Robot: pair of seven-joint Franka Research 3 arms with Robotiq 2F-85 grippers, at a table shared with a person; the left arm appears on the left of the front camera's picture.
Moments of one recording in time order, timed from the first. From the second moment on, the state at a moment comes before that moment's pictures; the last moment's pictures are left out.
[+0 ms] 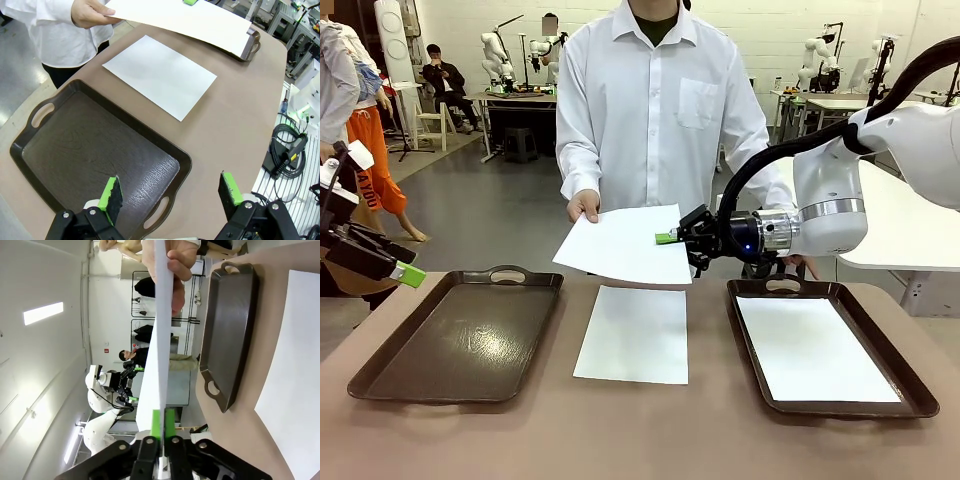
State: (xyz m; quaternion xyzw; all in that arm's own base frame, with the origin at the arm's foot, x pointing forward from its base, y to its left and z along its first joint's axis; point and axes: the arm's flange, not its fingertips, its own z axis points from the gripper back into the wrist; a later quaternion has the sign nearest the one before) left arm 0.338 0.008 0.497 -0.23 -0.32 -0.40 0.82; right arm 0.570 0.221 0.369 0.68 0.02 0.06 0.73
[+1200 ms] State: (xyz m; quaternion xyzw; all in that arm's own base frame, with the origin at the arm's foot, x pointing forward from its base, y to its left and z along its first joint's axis) left arm 0.338 0.008 0.497 -0.23 -0.32 -0.40 0.82; right arm 0.570 0.221 0.368 0.68 0.02 0.06 0.73
